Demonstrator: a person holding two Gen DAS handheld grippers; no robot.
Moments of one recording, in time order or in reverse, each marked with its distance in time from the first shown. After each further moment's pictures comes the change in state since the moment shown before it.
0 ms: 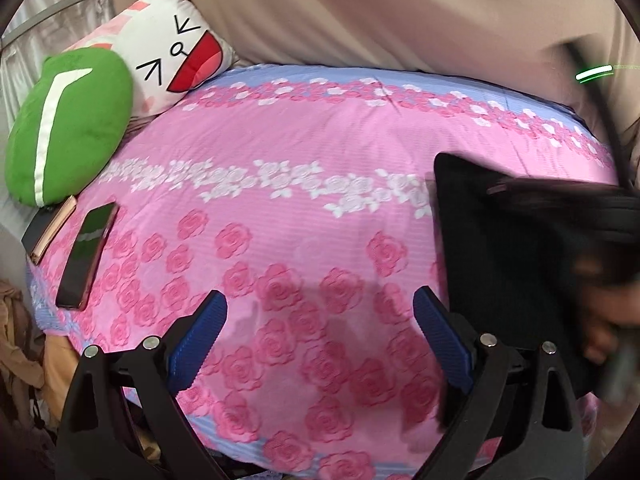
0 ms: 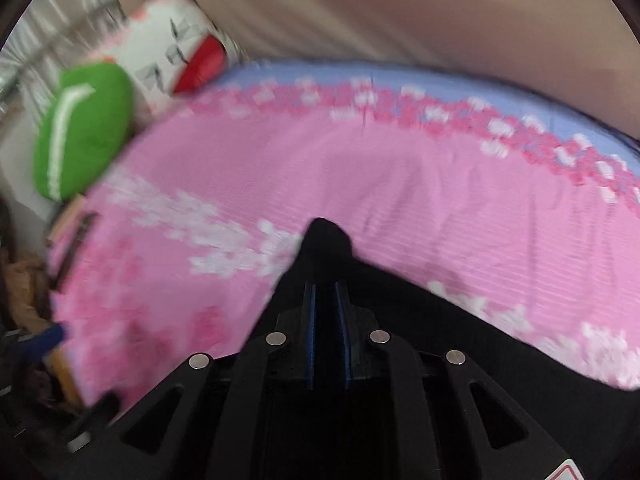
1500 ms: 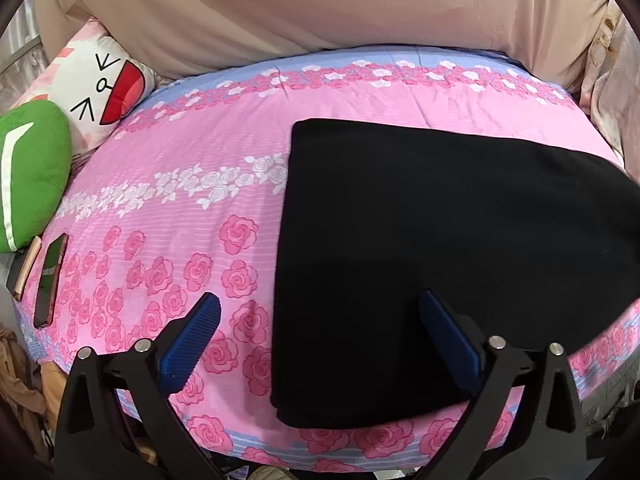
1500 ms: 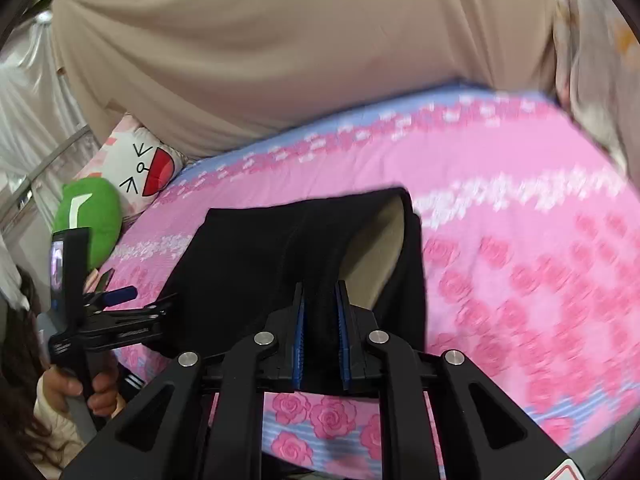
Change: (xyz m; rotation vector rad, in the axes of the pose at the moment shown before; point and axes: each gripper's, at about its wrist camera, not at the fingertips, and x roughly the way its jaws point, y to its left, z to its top) left arm -0.019 -0.116 -0.020 0.188 0.028 -0.084; right arm -0.227 -0.136 -0.198 0.326 -0.305 -0.055
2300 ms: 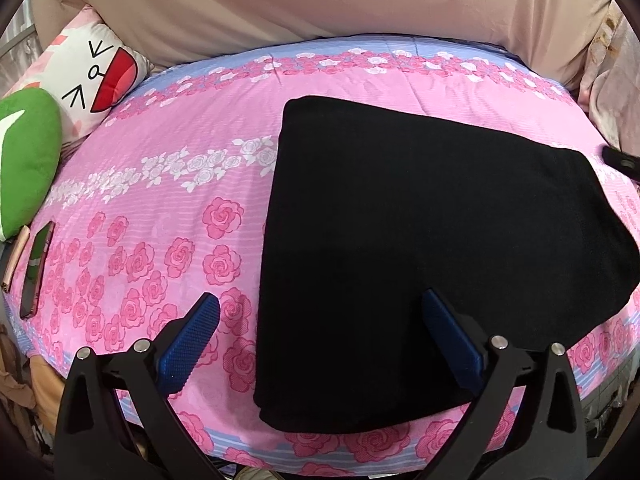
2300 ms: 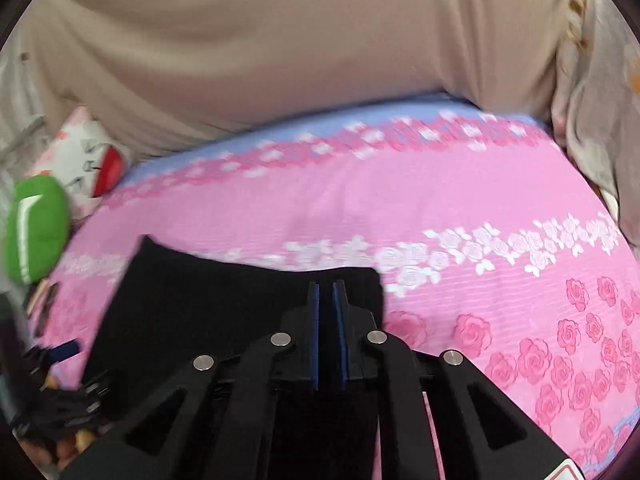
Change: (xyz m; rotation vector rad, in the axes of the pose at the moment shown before) left arm 0.013 -0.004 -0.005 -0.016 0.032 -0.035; right arm 0.056 -0.015 0.056 -0.029 0.011 -0.099
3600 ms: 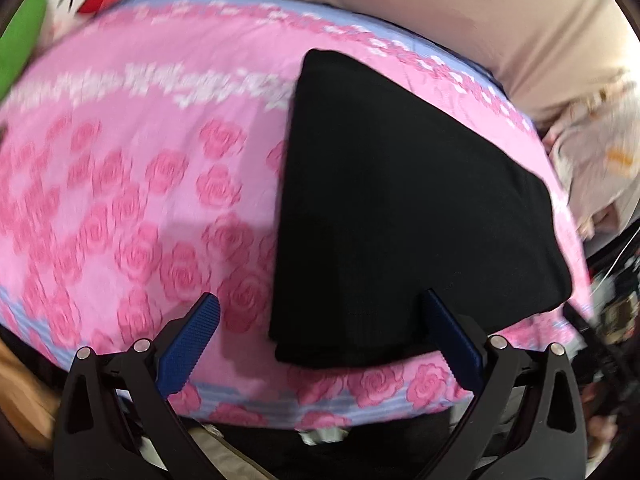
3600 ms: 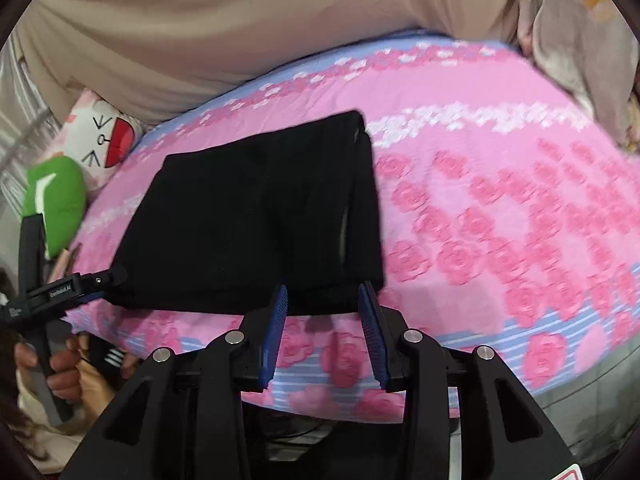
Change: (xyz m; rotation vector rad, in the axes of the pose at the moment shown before) left arm -0.002 0.058 -0.031 -0.232 0.130 -0.319; right arm -0.045 -0.005 -0.098 0.116 0.157 0.029
